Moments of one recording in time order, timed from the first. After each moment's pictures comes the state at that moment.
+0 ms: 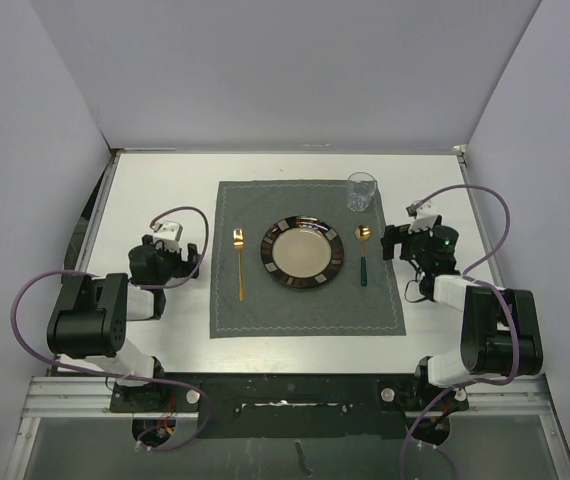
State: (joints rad) left arm 0.03 1.59 0.32 0.87 0.24 0.06; right arm -0.08 1.45 0.49 0.54 -0.27 -0.15
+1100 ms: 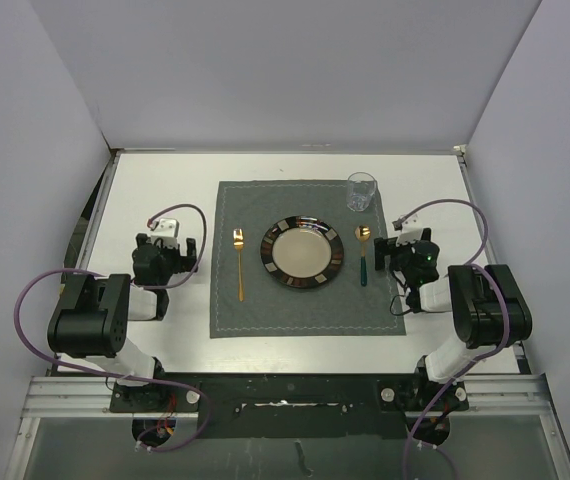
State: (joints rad) left arm -0.01 1.59 0.31 0.95 0.06 0.04; right arm 0.02 1.63 0.35 0.91 -0.08 -0.17
